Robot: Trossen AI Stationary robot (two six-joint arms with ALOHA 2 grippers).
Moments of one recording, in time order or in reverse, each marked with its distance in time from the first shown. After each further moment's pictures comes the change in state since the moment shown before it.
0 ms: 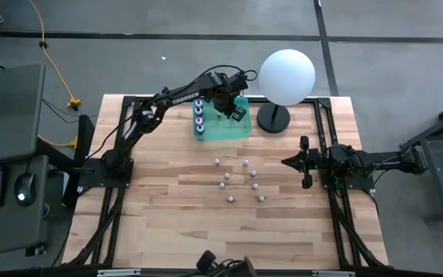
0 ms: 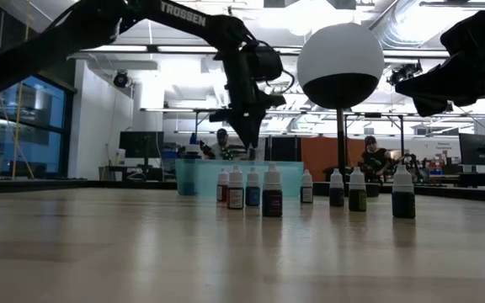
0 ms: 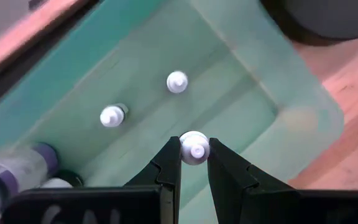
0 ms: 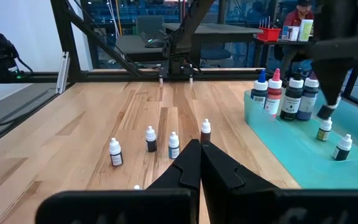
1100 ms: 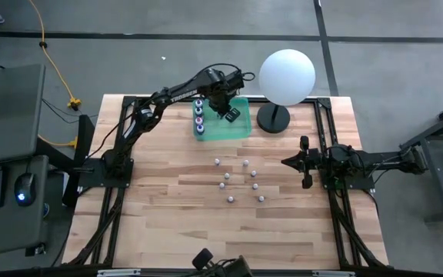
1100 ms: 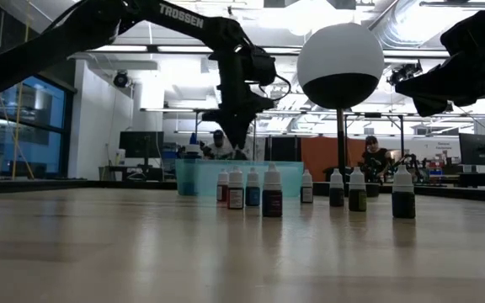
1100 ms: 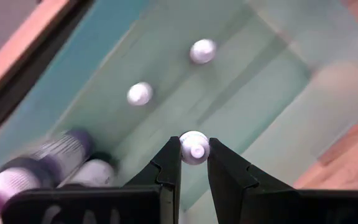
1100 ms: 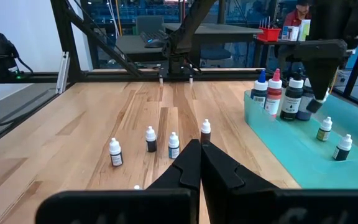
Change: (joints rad) left arm 0.023 -0.004 0.000 -0.097 0.002 0.149; right arm 0.000 0.000 0.000 0.000 0.000 0.000
